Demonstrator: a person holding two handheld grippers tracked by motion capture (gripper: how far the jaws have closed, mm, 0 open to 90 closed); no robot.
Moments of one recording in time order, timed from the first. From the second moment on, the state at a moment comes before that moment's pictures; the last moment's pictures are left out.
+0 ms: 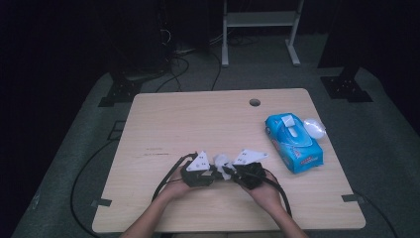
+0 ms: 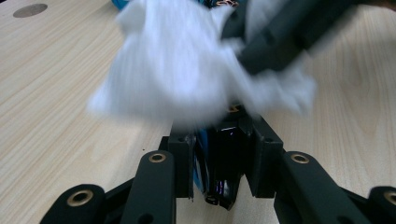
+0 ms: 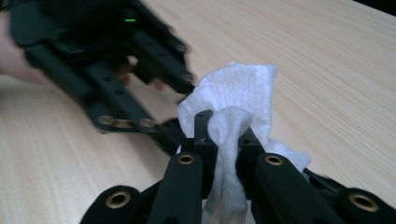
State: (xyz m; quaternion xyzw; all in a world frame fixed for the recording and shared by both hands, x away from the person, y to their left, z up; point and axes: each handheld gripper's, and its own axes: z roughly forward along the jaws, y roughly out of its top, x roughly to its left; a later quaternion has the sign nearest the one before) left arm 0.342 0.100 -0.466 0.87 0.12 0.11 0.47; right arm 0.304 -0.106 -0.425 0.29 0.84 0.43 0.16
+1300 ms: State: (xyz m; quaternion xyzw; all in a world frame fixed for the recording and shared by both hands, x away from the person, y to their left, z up) left arm 0.342 0.106 -0.467 0.87 0.12 0.12 0.46; right arm 0.322 -0.168 -0.427 0.38 0.80 0.42 0.19
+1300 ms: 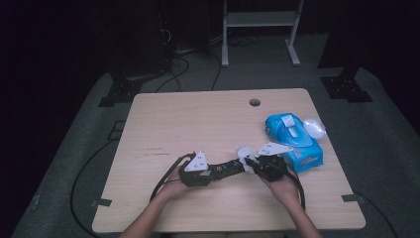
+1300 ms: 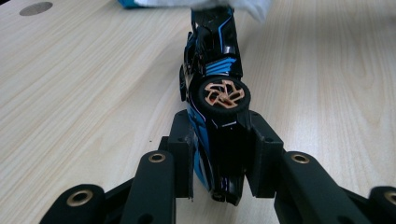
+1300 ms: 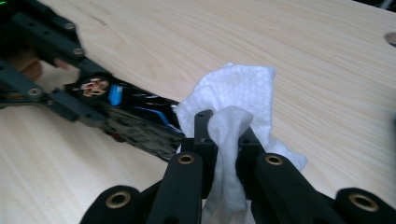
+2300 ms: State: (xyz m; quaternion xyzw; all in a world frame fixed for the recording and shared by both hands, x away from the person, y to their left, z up) left arm 0.341 0.107 -0.469 0.87 0.12 0.13 0.46; right arm 0.330 -0.180 -0.428 0.39 0.79 0.43 0.18
